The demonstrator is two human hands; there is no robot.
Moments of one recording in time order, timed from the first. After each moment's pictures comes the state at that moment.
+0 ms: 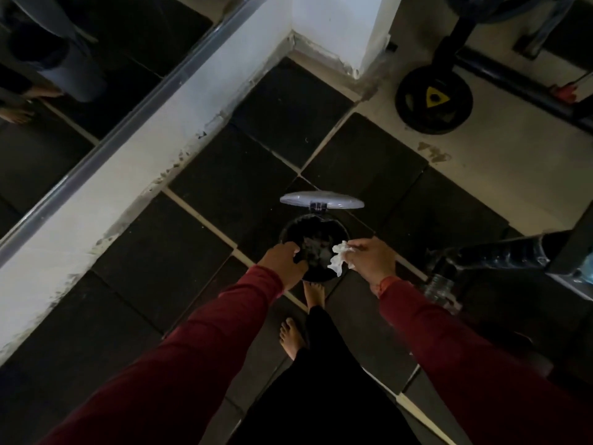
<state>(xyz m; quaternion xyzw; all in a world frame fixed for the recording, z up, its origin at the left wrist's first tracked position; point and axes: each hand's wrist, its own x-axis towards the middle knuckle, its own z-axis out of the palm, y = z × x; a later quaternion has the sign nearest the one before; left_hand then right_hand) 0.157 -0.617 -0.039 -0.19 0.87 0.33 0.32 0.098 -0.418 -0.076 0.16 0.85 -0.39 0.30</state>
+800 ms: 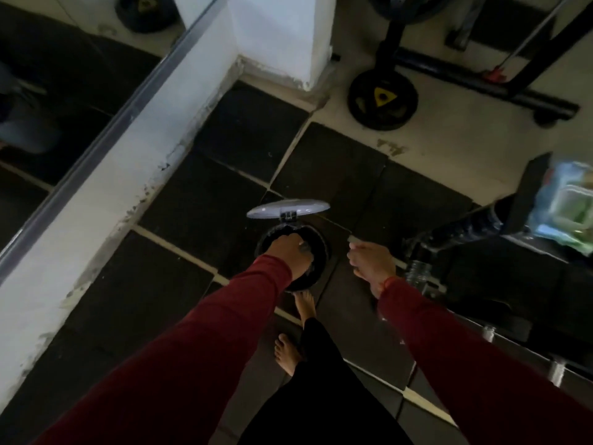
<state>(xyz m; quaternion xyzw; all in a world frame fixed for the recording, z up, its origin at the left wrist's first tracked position) 0.110 -0.546 -0.023 -0.12 0.88 0.29 0.35 0.104 -0.351 -0.077 0.33 0.76 -0.50 0.27</state>
